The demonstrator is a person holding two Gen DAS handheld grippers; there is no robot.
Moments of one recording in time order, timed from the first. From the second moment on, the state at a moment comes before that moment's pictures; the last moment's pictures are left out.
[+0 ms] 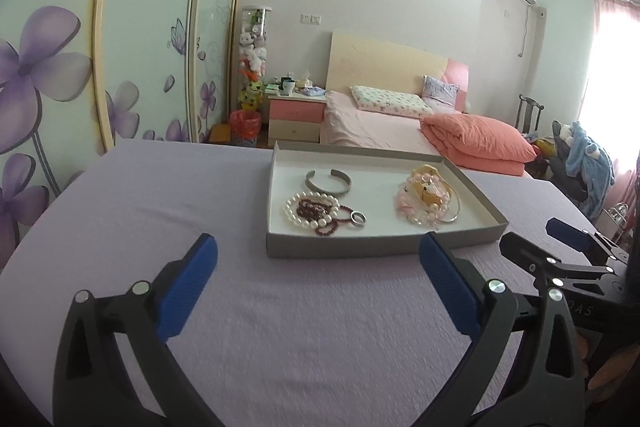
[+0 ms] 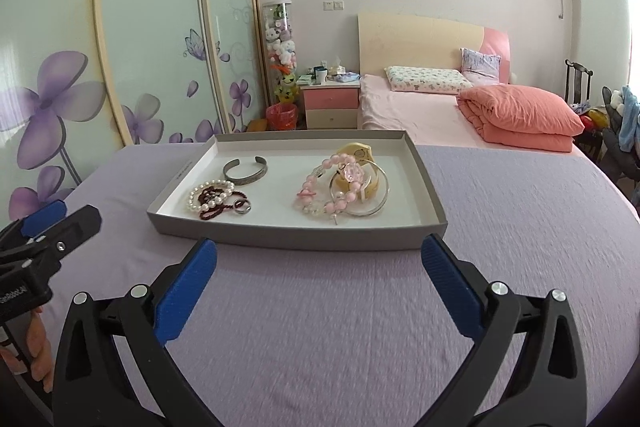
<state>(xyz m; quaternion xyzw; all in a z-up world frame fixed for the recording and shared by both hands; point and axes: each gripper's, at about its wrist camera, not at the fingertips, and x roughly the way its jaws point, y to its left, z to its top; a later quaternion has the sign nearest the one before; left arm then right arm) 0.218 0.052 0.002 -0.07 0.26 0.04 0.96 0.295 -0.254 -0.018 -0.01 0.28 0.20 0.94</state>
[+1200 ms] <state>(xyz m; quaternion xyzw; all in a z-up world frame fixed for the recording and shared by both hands) 0.218 0.040 -0.005 -0.07 0.26 0.02 0.96 0.287 -0.260 -0.018 -0.01 0.27 0.20 0.94</state>
